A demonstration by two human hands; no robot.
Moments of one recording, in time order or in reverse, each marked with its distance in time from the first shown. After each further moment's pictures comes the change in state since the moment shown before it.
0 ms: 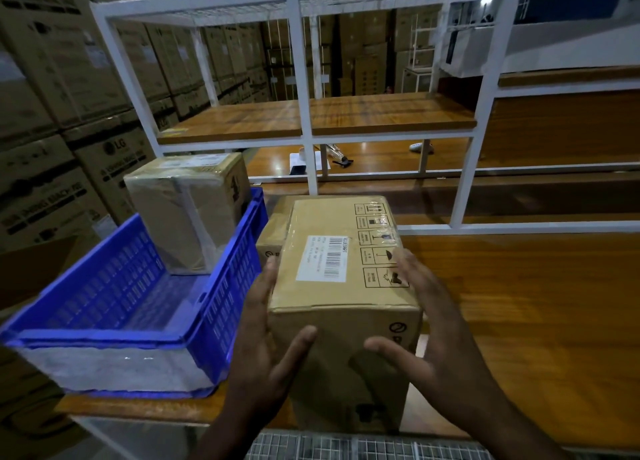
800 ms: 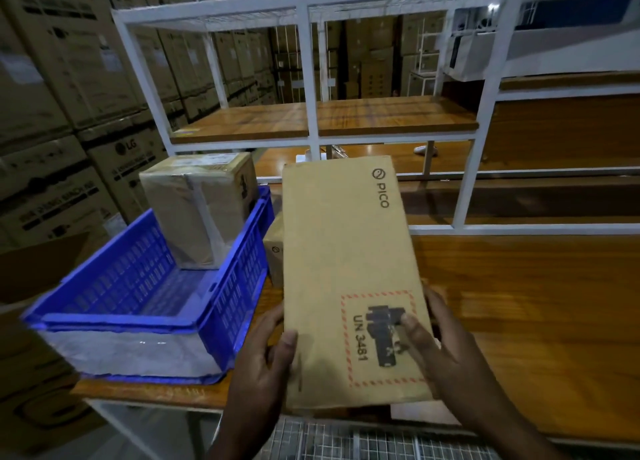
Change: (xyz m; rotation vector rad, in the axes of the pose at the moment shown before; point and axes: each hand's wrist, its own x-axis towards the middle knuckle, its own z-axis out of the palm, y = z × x) left_hand -0.037 0.008 -0.006 -0.139 0.018 -0.285; right_hand -0.027 -0.014 -0.007 0.467 -0.074 0.355
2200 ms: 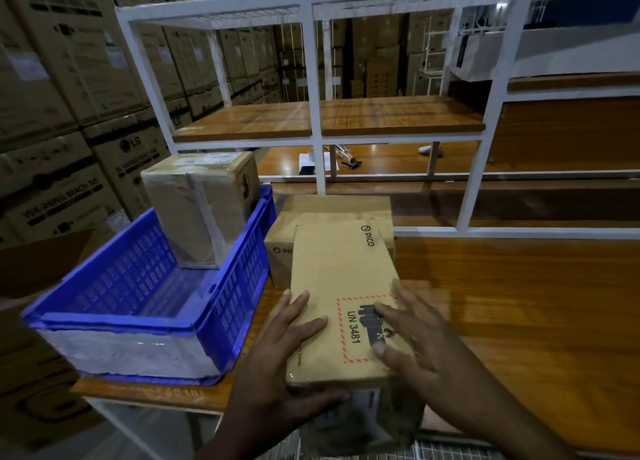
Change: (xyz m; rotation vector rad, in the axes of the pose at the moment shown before) left_hand 0.006 -0.004 -0.005 0.460 -0.179 0.425; right_hand 0.017 0.007 -0.009 -0.490 -0.260 0.016
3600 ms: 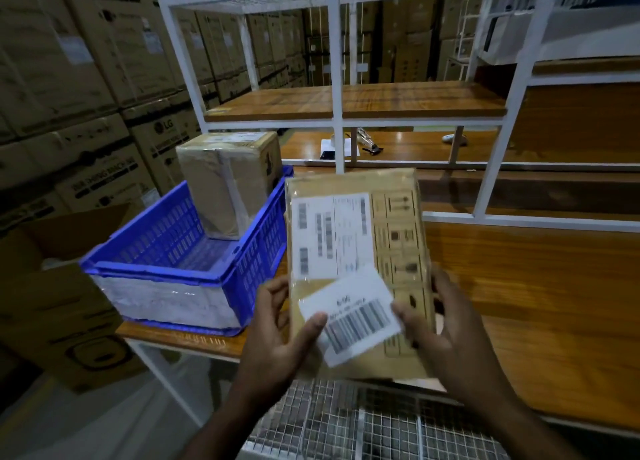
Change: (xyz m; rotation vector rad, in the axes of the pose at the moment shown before) left_hand -0.032 0.036 0.006 -0.535 0.244 -0.376; right_hand -0.036 -0.003 0.013 0.249 0.324 -0.109
